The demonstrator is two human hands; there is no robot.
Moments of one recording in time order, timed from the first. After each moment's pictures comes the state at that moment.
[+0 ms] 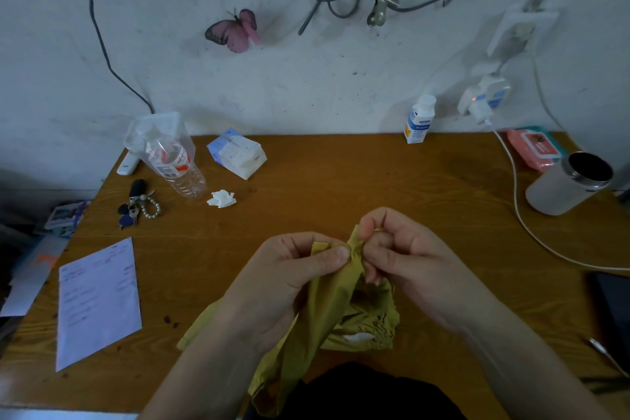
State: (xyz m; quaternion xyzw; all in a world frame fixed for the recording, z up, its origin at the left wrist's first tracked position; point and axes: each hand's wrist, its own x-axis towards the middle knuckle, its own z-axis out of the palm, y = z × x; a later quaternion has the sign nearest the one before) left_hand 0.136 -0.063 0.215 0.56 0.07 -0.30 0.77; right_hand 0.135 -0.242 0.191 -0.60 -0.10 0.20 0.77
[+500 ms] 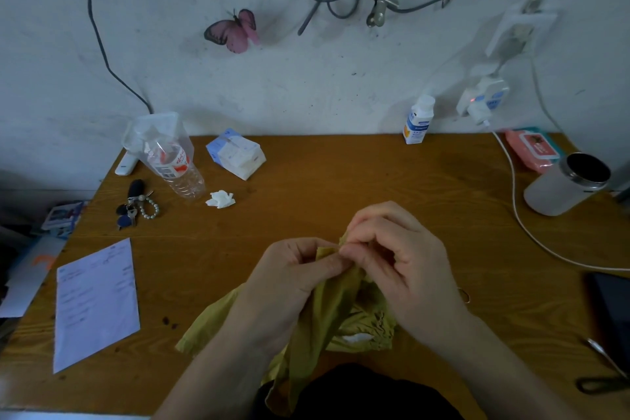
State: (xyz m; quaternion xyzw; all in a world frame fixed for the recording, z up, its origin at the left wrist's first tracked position) left_hand 0.133 -0.069 0.212 0.61 0.09 -0.28 0.73; right_hand 0.129 -0.219 0.195 -0.84 -0.20 -0.17 0.47
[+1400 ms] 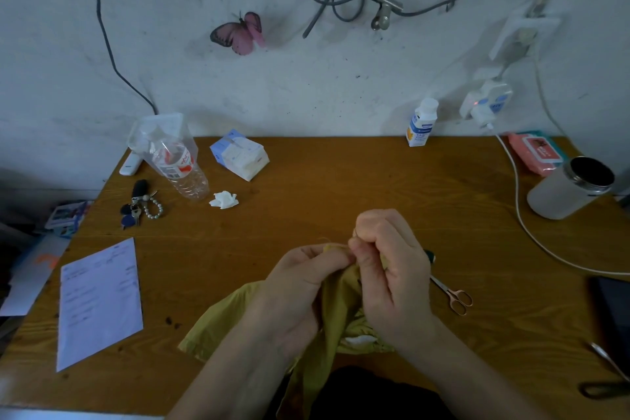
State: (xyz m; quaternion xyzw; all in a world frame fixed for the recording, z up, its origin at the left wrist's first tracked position) left_hand 0.132 -0.078 0.215 0.48 0.14 -0.33 0.80; right_hand 0.133 -0.194 0.171 -0.79 -0.18 -0.32 0.50
